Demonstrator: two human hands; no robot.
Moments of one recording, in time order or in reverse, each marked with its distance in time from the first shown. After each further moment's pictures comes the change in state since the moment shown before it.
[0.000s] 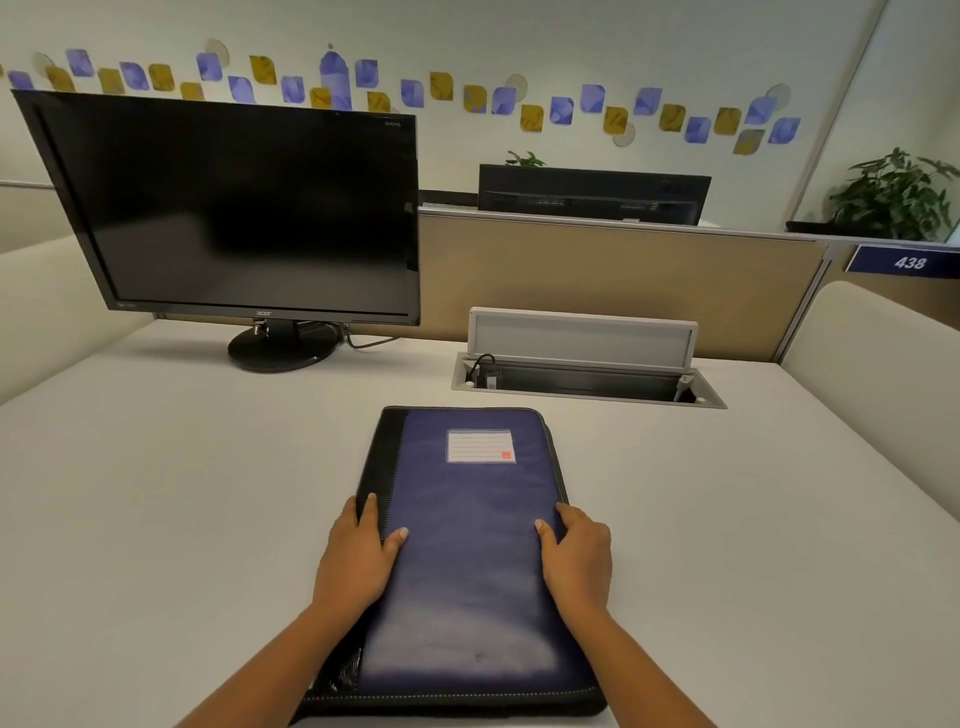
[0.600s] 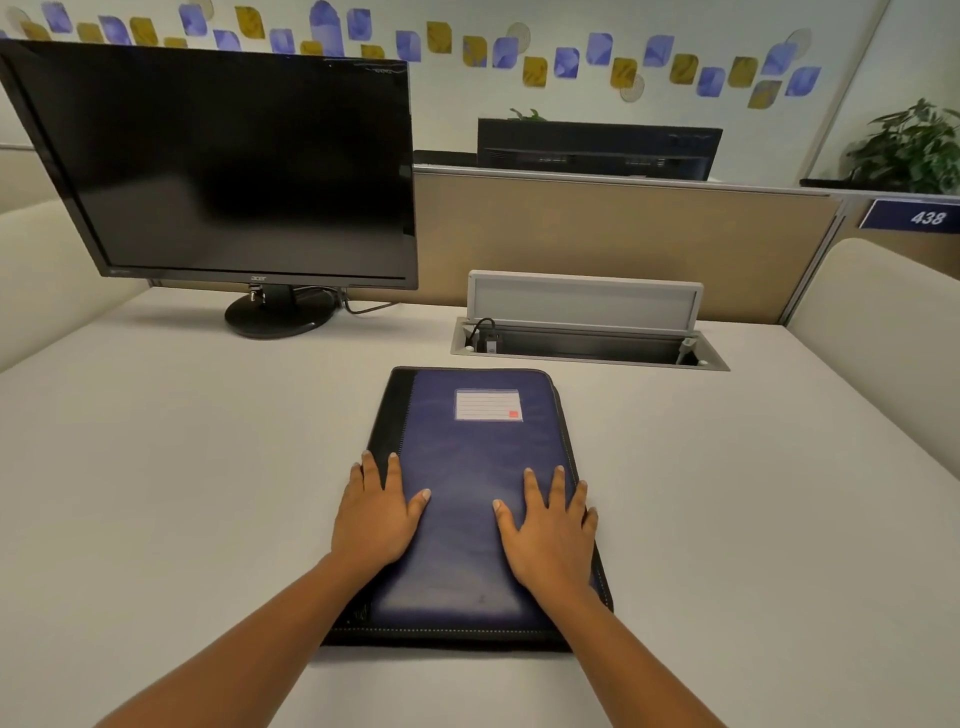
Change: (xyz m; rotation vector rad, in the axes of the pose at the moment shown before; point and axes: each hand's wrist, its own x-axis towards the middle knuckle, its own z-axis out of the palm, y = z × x) left_hand 0.000 0.012 0.012 0.296 -0.077 0.056; right_hand -0.022 0.005 0.017 -0.482 -0.227 -0.166
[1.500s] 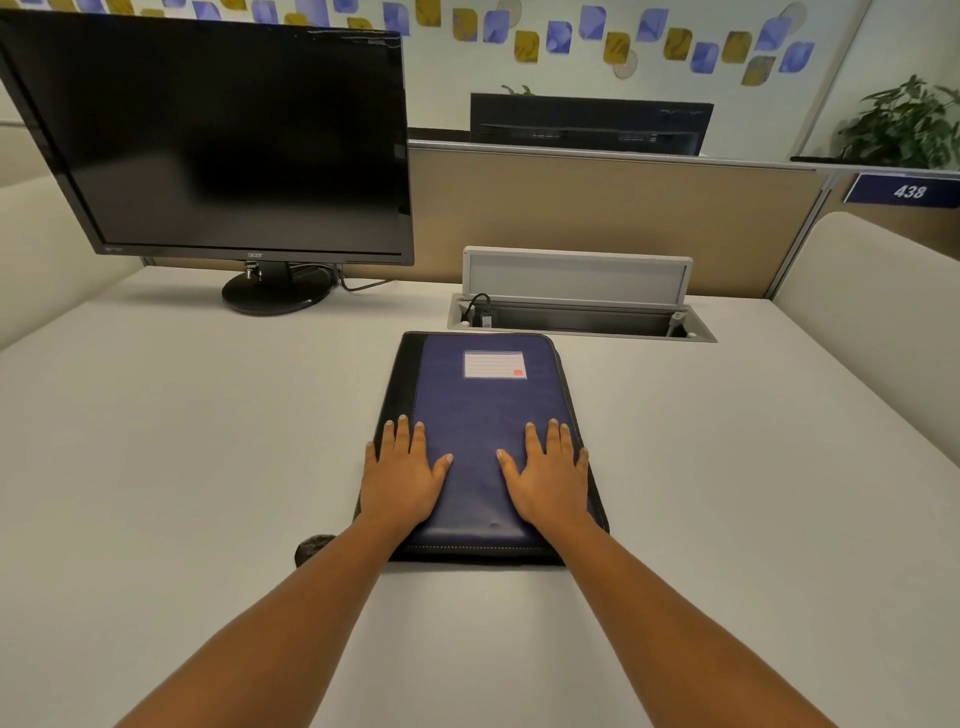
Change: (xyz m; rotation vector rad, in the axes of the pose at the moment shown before) left_hand -0.004 0.018 0.010 0.062 0.063 0.103; right_hand 0.016 0.005 -0.005 -0.034 0.017 -0.071
